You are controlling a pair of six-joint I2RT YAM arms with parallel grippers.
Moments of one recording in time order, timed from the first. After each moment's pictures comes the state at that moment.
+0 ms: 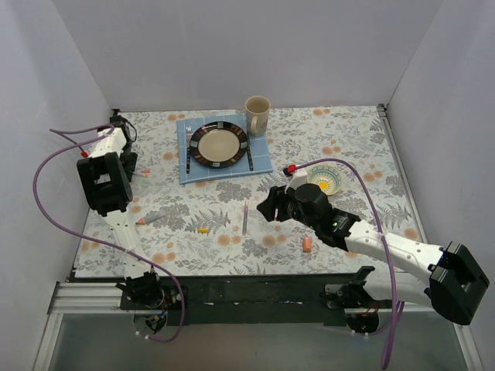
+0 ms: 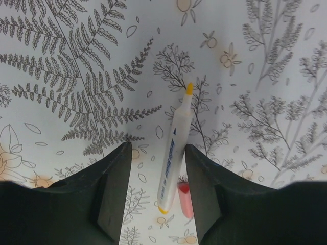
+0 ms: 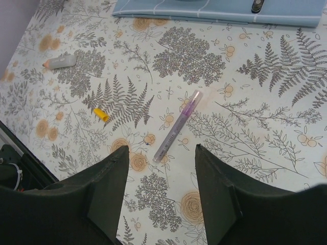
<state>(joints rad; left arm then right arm) 0.26 2.24 1.83 -0.98 -0.42 -1.24 0.89 1.11 0.61 0.10 0.08 0.53</state>
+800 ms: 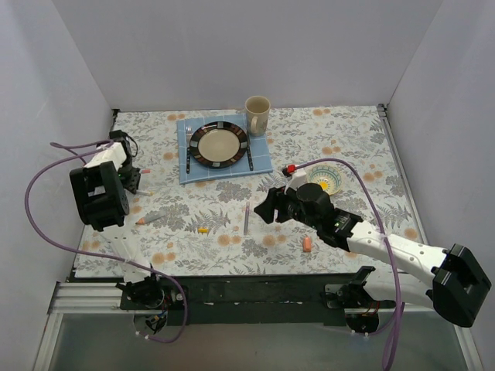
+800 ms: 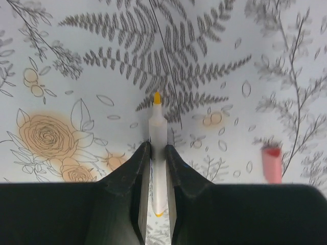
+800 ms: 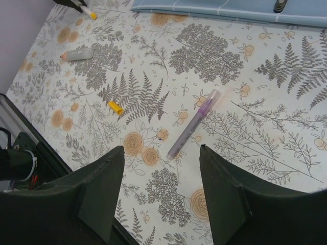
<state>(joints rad) 0.26 2.03 1.48 -0.85 -0.37 -1.11 0.89 1.08 0.61 0.09 0.03 0.52</state>
